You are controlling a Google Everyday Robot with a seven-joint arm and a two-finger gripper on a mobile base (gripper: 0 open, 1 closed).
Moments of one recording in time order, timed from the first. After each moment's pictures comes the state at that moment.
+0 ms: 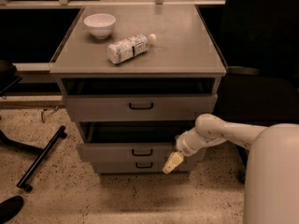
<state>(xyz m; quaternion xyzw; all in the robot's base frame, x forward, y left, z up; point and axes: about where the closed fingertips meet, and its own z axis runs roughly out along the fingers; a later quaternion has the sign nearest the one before) 0.607 -0.102 0.437 -0.53 0.80 0.20 0.20</state>
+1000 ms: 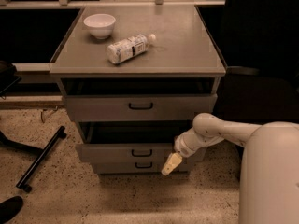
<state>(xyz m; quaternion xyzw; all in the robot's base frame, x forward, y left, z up) 0.596 -0.096 0.432 -0.53 0.80 0.22 0.18</state>
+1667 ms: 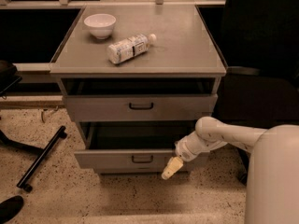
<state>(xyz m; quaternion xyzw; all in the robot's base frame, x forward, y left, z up) 0.577 -0.096 0.433 -0.51 0.81 0.24 0.17</state>
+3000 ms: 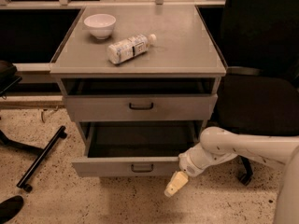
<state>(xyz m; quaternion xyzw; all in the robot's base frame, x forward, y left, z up) 0.501 -0.101 0.460 -0.50 0.82 0.23 0.14</state>
